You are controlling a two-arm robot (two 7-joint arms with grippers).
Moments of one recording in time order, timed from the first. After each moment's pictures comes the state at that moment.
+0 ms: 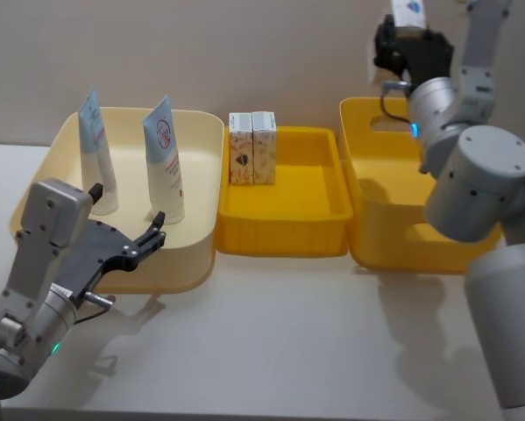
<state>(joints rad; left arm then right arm) -0.24 0.38 0.45 -1.63 -0.20 0.01 -0.01 0.54 0.05 -0.12 -1.52 0.14 0.34 -0.21</state>
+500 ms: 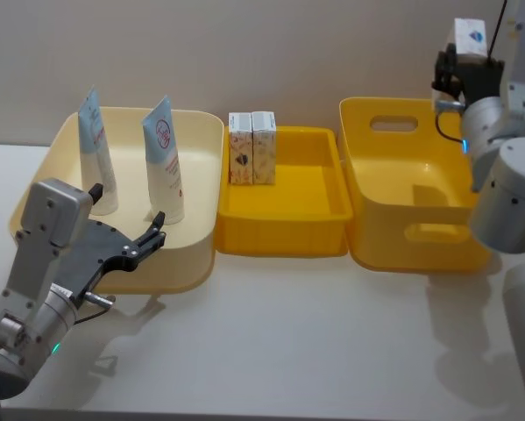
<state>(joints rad) -0.24 0.38 0.45 -1.63 -0.20 0.01 -0.01 0.51 0.09 -0.05 -1.54 0.10 0.42 -0.27</state>
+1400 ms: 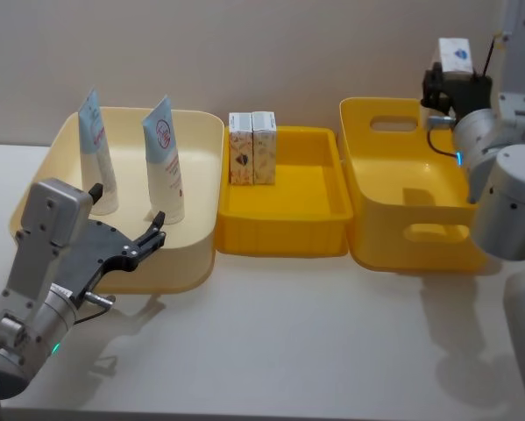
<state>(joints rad) -0.24 0.38 0.45 -1.63 -0.20 0.01 -0.01 0.49 0.10 -0.06 -1.55 0.10 0.48 -0.22</state>
